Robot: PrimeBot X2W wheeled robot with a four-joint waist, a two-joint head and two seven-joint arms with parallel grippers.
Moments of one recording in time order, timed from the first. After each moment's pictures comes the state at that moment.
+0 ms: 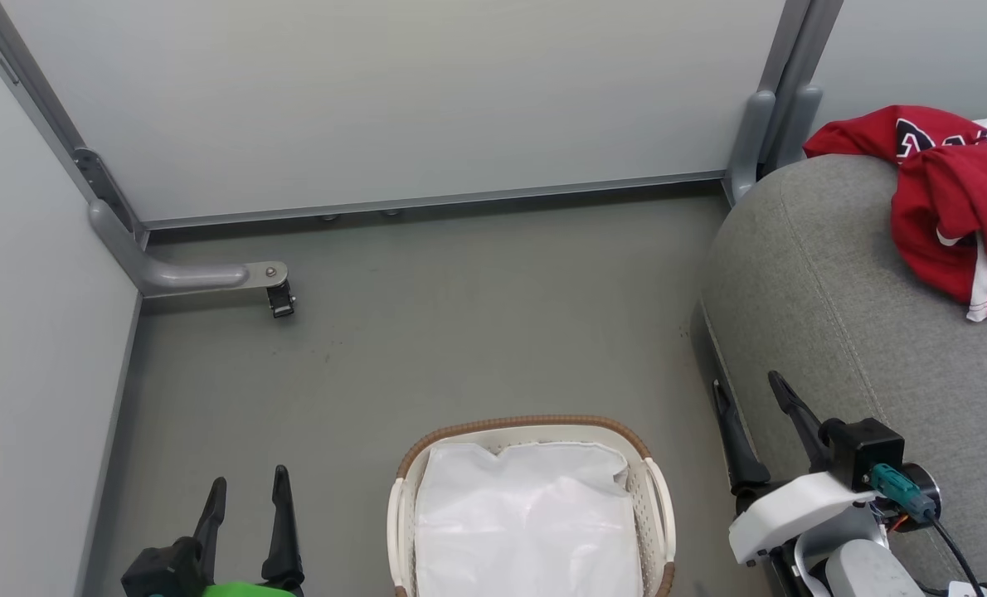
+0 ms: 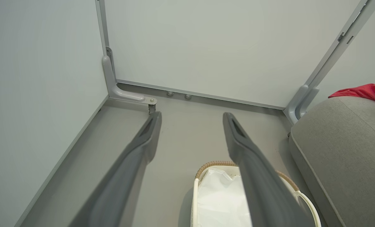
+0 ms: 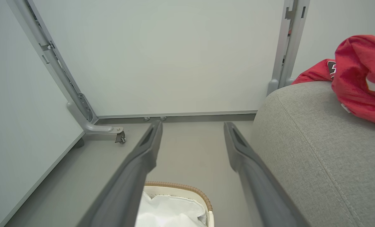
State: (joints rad) left arm 0.07 0.05 -0.07 0.27 -0.32 -0.07 -0.26; right arm -0.13 -0.05 0.10 0.32 0.22 0.13 -0.26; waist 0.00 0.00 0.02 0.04
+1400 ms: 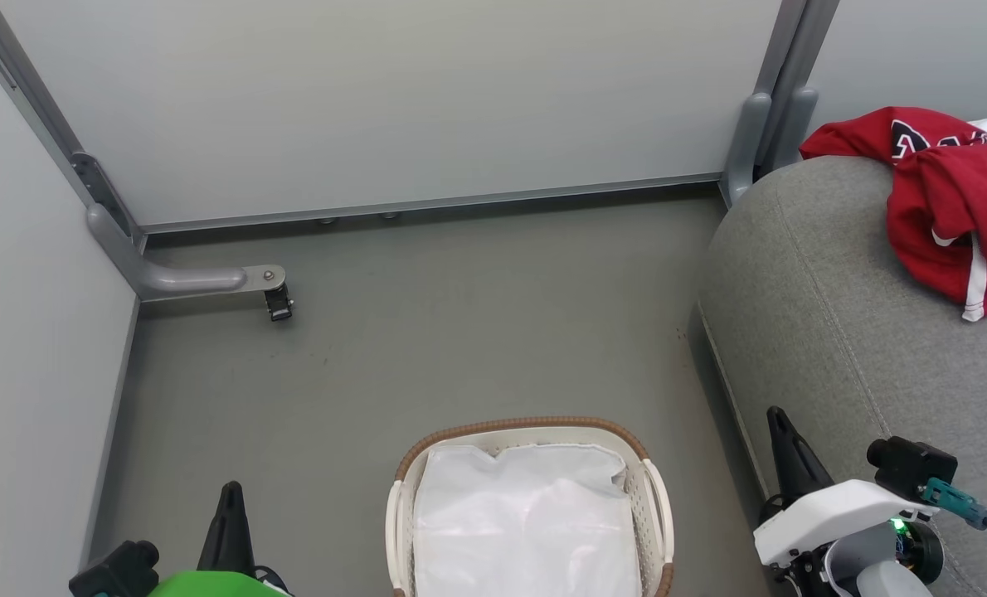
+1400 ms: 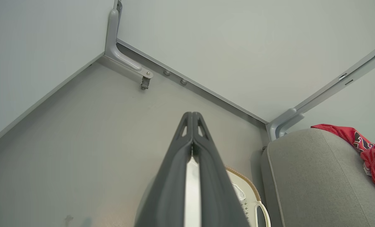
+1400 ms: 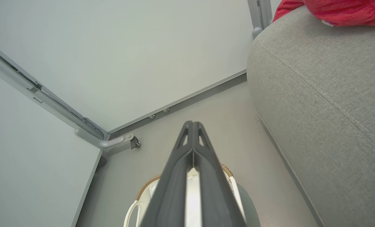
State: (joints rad) left arm 0.05 0.05 -0.03 0.30 -0.64 -0.08 -0.17; right arm -0.10 -0.04 0.06 0.35 0.56 0.13 -0.17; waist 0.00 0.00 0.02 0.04
